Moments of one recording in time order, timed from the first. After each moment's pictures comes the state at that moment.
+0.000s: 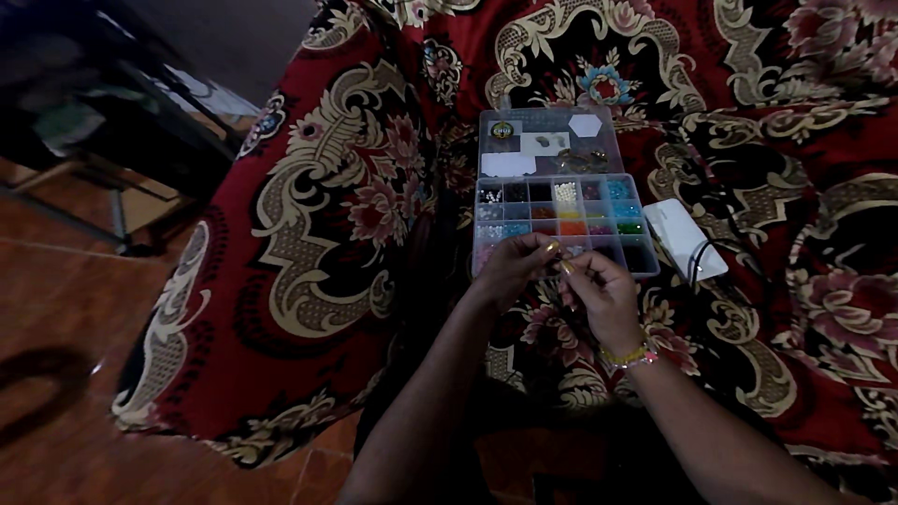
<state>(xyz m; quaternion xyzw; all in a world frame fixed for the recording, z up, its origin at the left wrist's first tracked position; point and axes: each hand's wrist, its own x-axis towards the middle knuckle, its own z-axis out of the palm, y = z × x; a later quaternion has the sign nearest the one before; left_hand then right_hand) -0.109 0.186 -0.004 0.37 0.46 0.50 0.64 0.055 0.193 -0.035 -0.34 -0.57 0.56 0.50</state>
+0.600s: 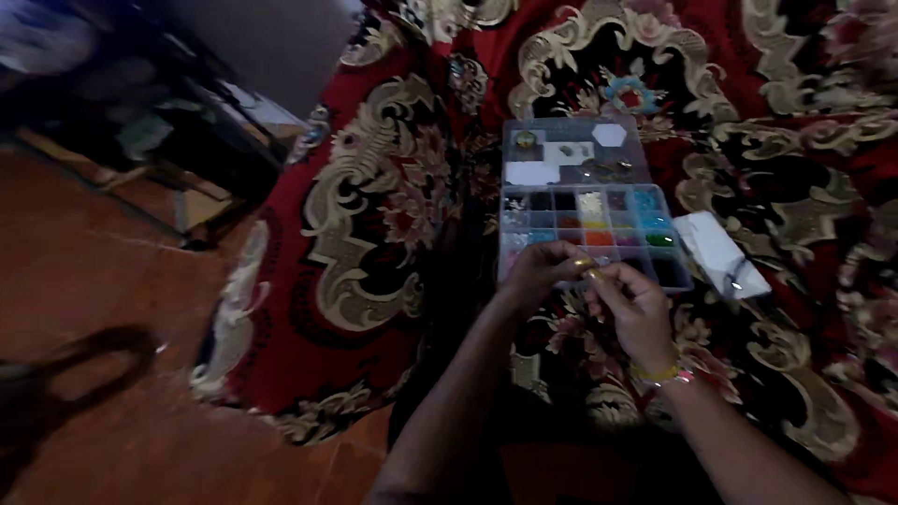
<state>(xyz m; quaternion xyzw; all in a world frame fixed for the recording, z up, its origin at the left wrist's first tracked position) -0.114 0.189 -0.010 0.47 0.46 0.49 0.58 0.056 0.194 -0.035 -0.36 -0.60 0.54 0.48</state>
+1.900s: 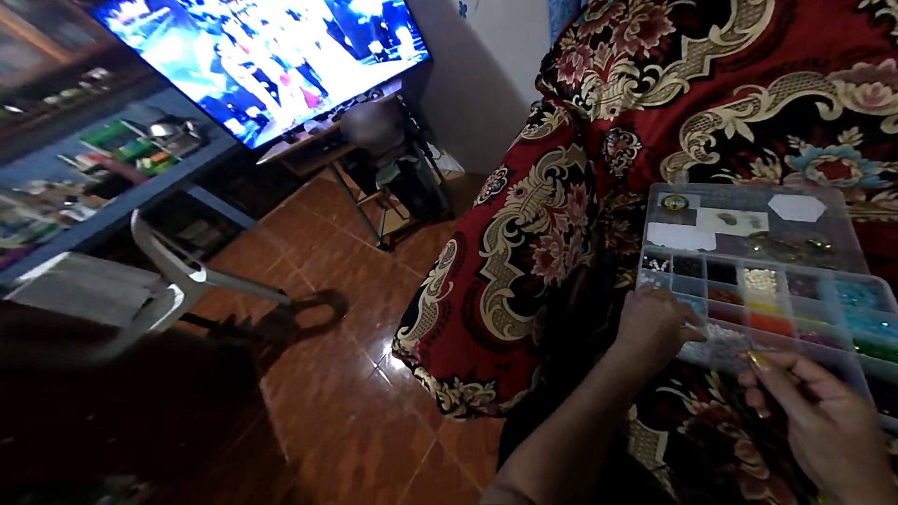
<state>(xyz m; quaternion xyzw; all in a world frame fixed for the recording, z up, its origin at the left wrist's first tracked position) -0.134 0.187 -0.001 0.68 0.68 0.21 0.17 0.054 0.195 -0.037 -0.32 -0.58 0.58 0.47</state>
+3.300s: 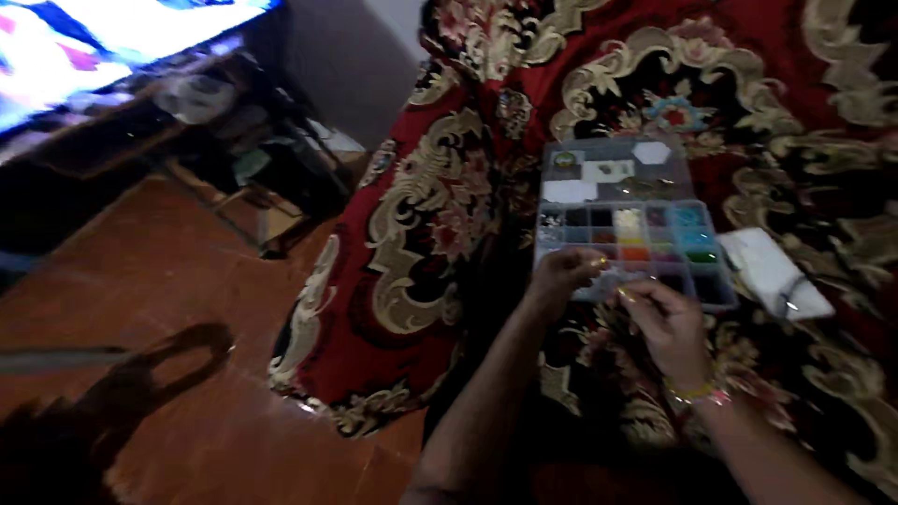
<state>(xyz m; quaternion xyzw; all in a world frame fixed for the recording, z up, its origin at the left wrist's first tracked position) -0.118 0.185 0.003 0.40 0.54 0.50 0.54 0.058 0.195 -0.037 -0.29 -0.65 0.48 0.52</state>
